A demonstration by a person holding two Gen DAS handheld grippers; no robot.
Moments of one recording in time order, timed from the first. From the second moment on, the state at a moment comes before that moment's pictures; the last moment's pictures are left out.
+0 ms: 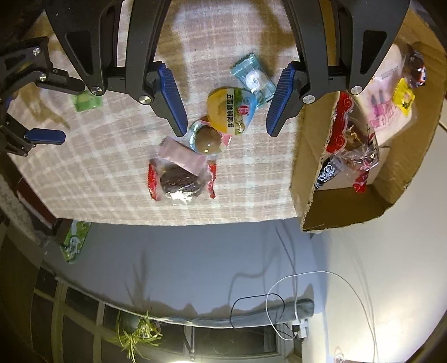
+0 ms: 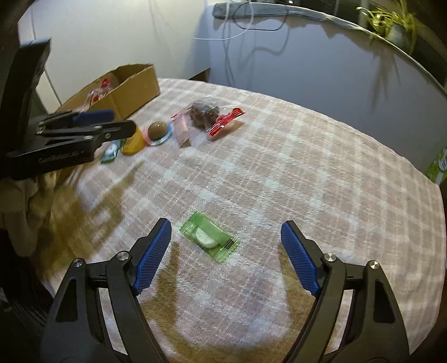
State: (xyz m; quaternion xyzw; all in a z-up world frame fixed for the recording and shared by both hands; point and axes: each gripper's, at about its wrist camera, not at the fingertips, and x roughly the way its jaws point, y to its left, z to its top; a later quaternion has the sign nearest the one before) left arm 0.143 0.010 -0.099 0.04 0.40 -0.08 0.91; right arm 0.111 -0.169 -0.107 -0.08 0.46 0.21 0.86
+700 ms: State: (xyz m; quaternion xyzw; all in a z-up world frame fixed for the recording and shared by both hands) left arm 0.157 0.000 -0.127 0.08 0.43 -0.07 0.89; right arm 0.108 -0.172 -0.117 -0.12 0.46 0.27 0.84
